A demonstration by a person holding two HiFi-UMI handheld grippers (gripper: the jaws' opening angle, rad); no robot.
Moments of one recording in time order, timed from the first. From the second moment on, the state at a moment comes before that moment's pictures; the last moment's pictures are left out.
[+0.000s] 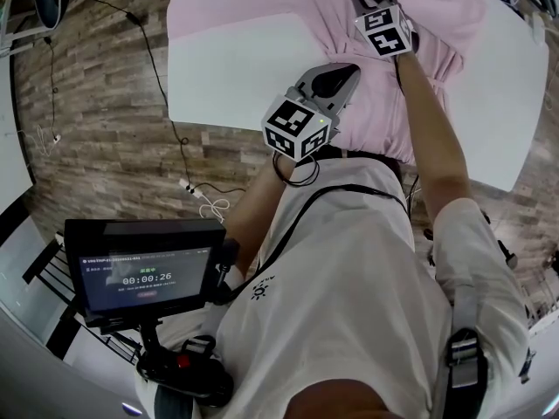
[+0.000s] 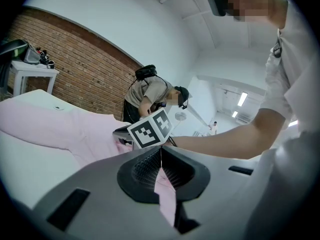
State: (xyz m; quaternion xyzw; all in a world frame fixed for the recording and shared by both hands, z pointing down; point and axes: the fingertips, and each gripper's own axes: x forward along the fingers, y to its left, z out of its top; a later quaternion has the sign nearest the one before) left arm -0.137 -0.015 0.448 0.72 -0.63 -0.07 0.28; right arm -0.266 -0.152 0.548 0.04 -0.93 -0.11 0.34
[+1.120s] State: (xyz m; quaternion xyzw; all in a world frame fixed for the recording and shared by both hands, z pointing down) left arm -0.112 -0.033 0.471 0.77 -0.58 0.00 0.27; right arm -0.168 -0.166 0.540 0.08 -0.93 -0.07 0.35
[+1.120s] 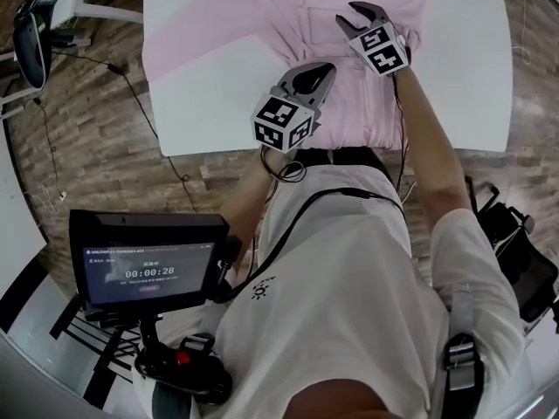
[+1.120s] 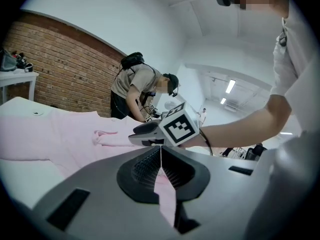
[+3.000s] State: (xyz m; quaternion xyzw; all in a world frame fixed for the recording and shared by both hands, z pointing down) left arm -0.247 -0.234 0.573 0.71 -0.59 0.36 0.16; right arm -0.135 -0.252 0.584 0.10 -0.93 0.00 0.35
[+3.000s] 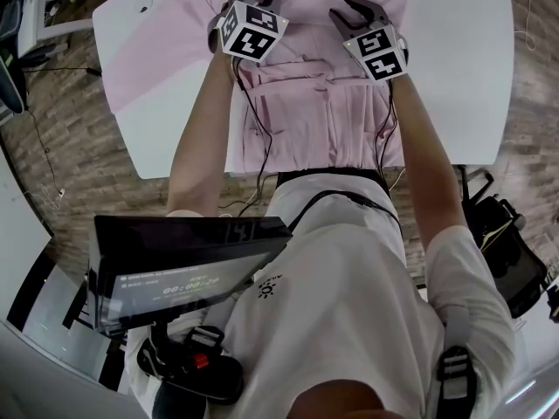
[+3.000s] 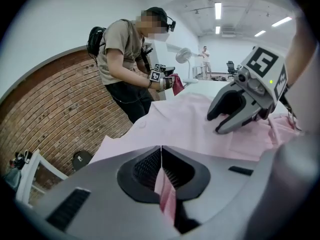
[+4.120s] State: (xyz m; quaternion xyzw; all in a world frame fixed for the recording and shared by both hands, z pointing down) left arm -0.365 -0.208 0.585 0.61 -0.68 0.31 0.25; right arm -0.130 -0.258 0.590 0.10 -0.93 -0.01 0.36
